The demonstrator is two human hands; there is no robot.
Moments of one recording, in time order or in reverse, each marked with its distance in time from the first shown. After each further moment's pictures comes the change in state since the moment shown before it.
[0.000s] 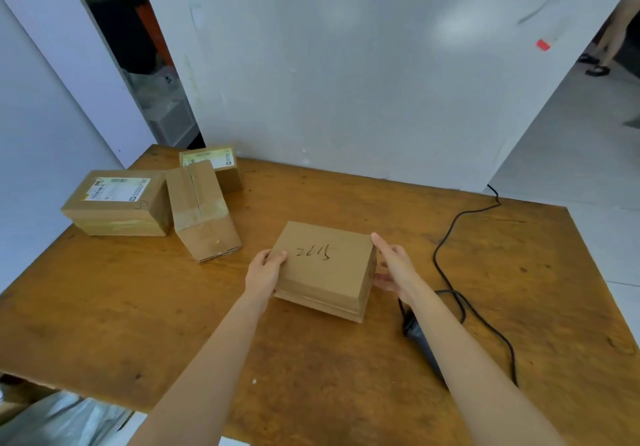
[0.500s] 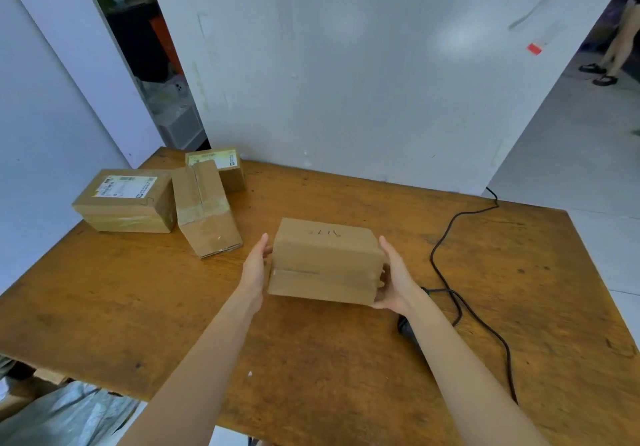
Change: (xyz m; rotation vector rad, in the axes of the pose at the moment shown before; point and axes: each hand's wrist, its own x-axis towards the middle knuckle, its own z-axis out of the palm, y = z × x) left_hand -0.028 0.004 -0.004 -0.284 -0.042 -0.016; right_hand -0.020 0.019 -0.009 0.246 -0.230 0.154
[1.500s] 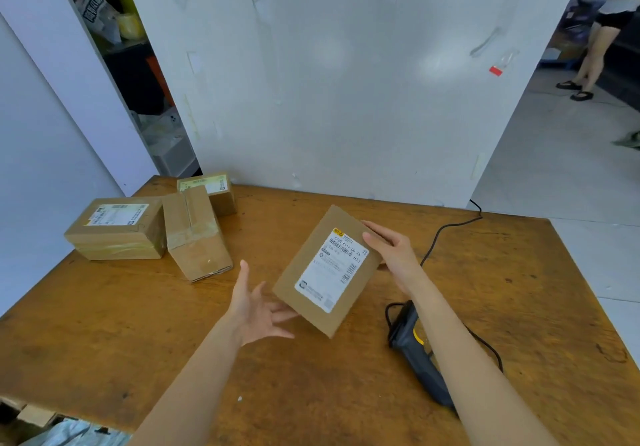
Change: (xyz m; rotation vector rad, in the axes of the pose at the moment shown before) left_hand -0.002 -0.019 -0.006 -0.222 -0.366 -0.355; right_hand -0.027 -0.055 -0.003 -0.289 -0.012 -0.649
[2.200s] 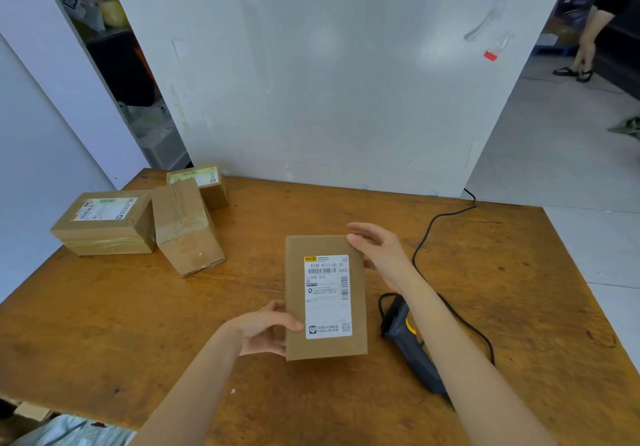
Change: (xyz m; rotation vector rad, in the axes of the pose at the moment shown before) left_hand -0.007 -0.028 0.008 0.458 -0.181 -0.123; right_hand -0.005 0.011 0.001 -0.087 -0.039 0.010
